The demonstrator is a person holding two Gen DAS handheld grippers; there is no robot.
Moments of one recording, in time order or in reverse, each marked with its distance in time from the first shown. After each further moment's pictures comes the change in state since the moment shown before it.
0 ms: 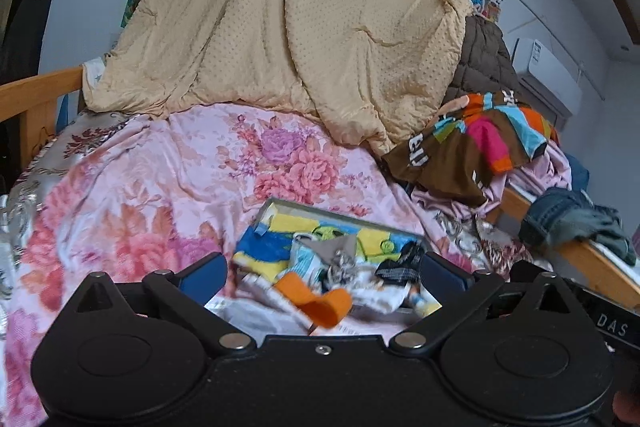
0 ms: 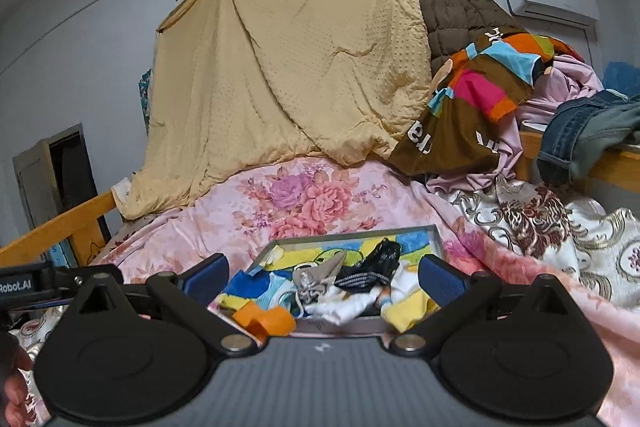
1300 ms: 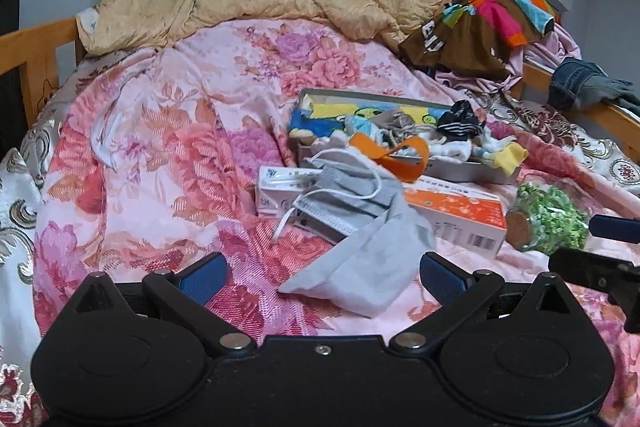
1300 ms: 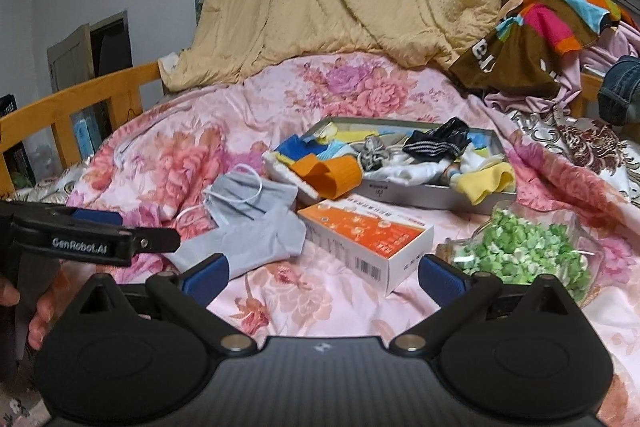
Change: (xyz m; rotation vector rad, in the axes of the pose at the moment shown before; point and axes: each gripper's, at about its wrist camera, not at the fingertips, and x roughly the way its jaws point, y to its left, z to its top) left arm 0.025 0.082 -0.084 0.171 0.228 0.015; right arm 0.009 0.059 -0.102 -0.184 0.267 0.082
